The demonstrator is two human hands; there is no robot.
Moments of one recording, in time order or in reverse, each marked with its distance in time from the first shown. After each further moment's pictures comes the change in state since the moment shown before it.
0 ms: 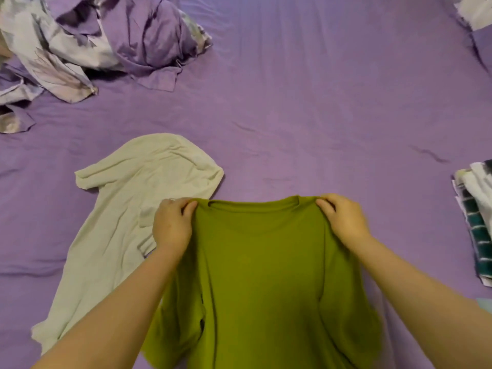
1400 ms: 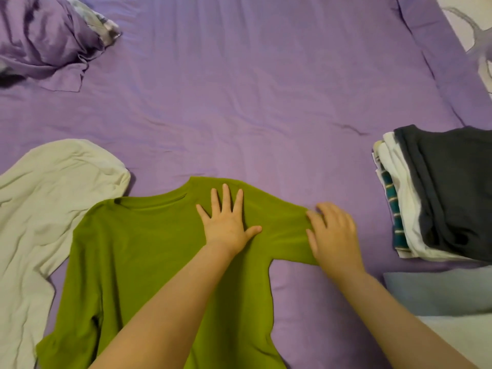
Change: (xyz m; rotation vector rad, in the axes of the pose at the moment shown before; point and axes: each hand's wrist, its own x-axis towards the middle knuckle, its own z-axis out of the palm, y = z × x) left_hand -0.081 0.188 0.203 0.660 -0.427 0.324; right_hand -0.060 0.164 -0.047 -0.419 0.171 -0.175
